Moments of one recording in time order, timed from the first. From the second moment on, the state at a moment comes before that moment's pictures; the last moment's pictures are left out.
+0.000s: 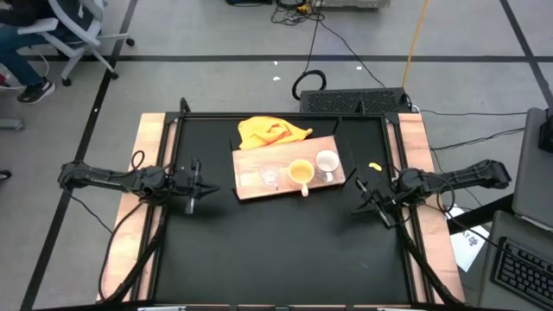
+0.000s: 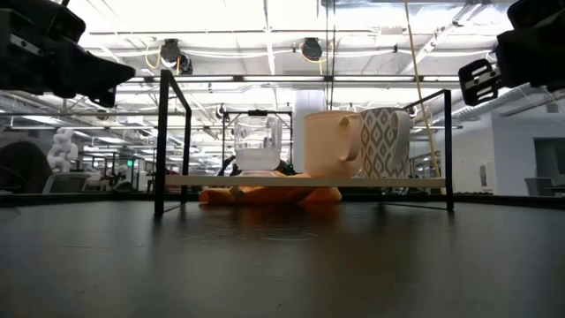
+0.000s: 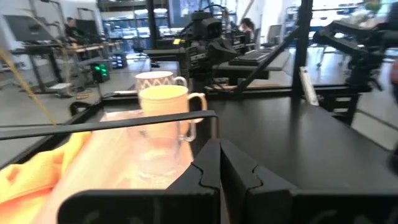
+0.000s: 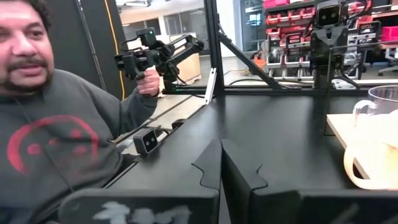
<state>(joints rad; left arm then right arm) -0.12 0.19 0.01 0.18 -0.08 0.04 0.14 0.25 0.02 0.24 -0.34 0.14</state>
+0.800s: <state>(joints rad) -0.11 0.20 0.01 0.30 0.03 0.15 0.18 0.25 0.02 0.29 -0.31 0.06</state>
